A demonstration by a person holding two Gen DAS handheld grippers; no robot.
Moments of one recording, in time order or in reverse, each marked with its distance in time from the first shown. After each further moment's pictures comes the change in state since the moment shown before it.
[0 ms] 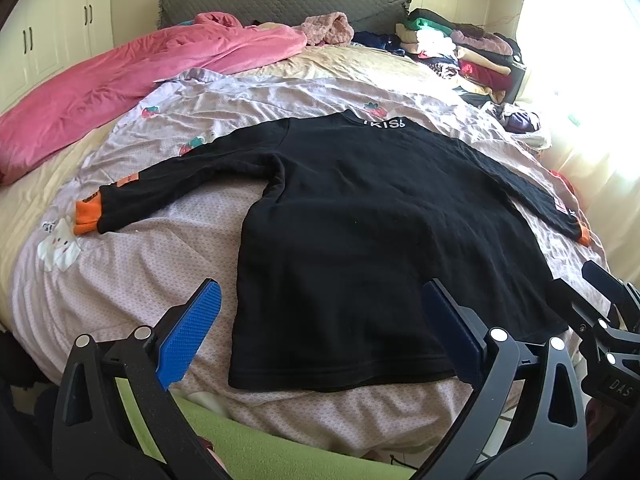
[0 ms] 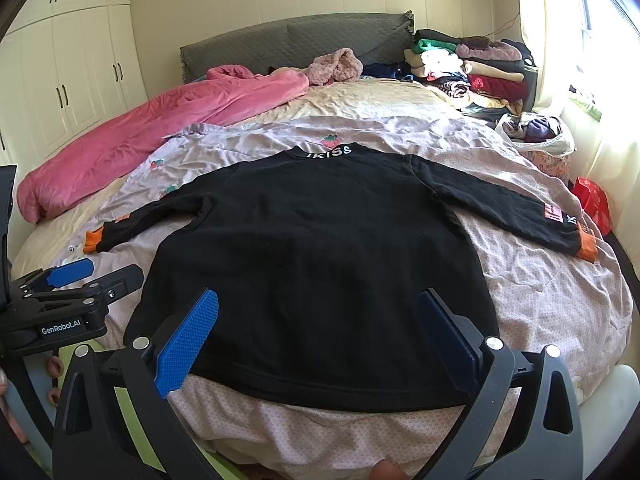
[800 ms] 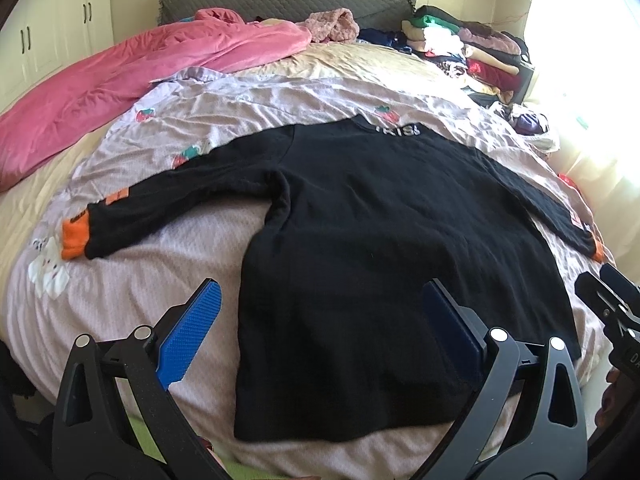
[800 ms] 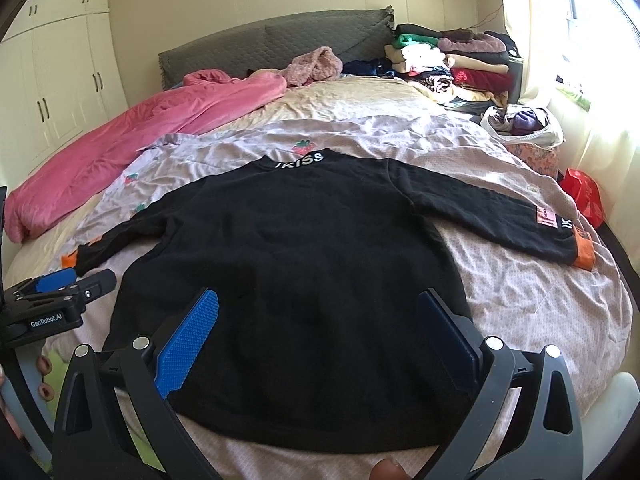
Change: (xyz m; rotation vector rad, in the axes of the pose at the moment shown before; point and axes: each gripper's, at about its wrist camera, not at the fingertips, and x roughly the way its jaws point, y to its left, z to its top) left arm 0.039 0.013 0.038 -0.012 0.010 0.016; right arm 0.033 -0.035 0.030 0.054 0.004 -0.047
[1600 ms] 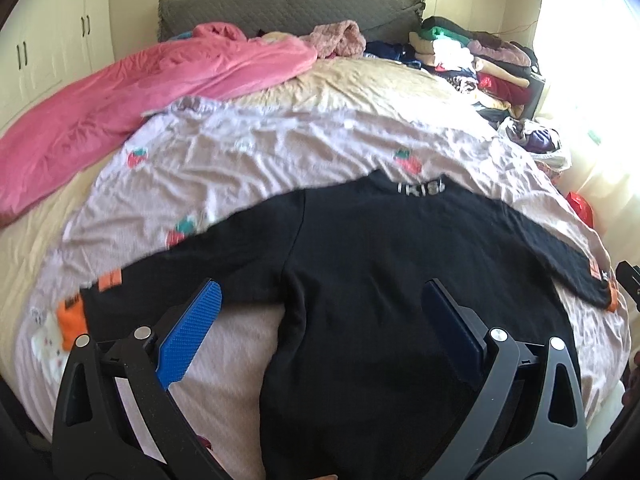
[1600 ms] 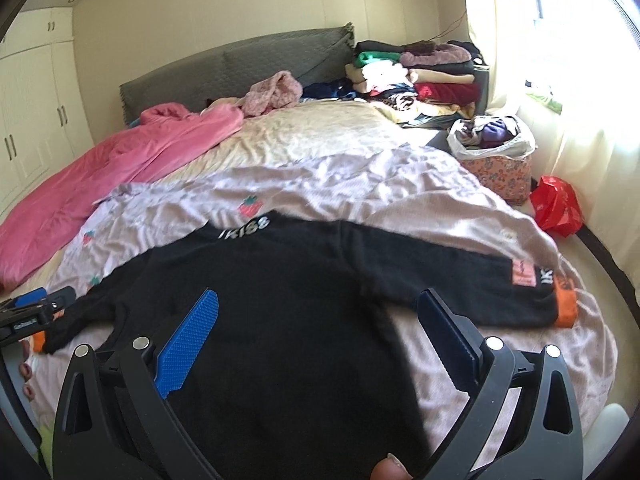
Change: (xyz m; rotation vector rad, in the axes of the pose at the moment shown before) left arm 0.039 0.009 0.100 0.016 -0.044 0.018; right arm 0.032 -0.055 0.090 0.085 -0.082 -0.106
